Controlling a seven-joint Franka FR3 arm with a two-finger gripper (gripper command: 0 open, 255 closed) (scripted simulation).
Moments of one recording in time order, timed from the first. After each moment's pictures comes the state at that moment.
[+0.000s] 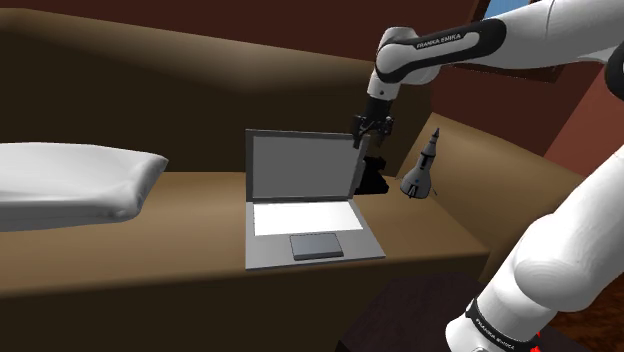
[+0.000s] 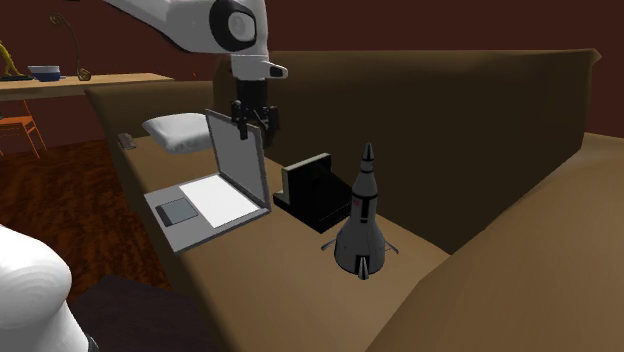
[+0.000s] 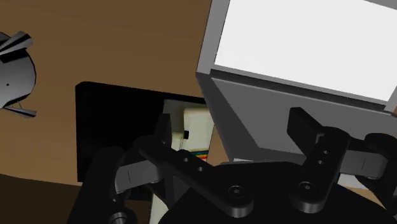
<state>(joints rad) -0.08 -0.13 -0.14 -2.06 0.01 1.91 0.11</state>
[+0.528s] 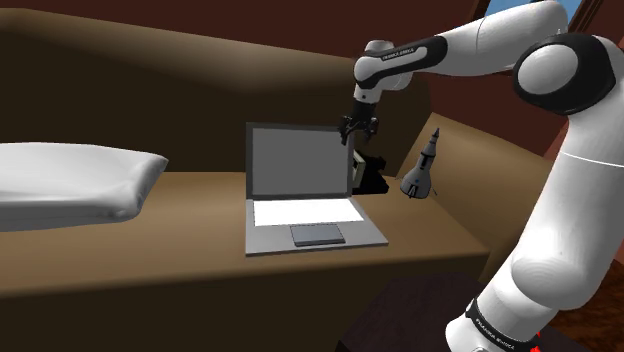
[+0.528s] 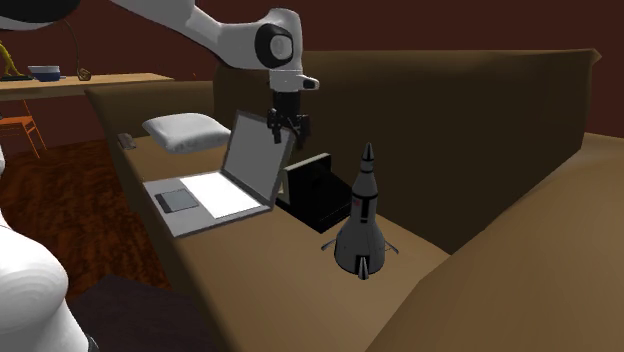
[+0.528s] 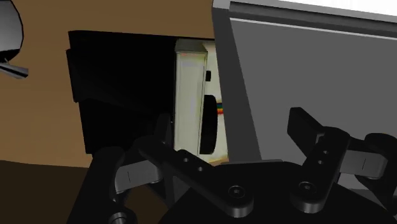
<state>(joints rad) -0.12 0.17 -0.18 -1.78 0.04 1.95 0.12</state>
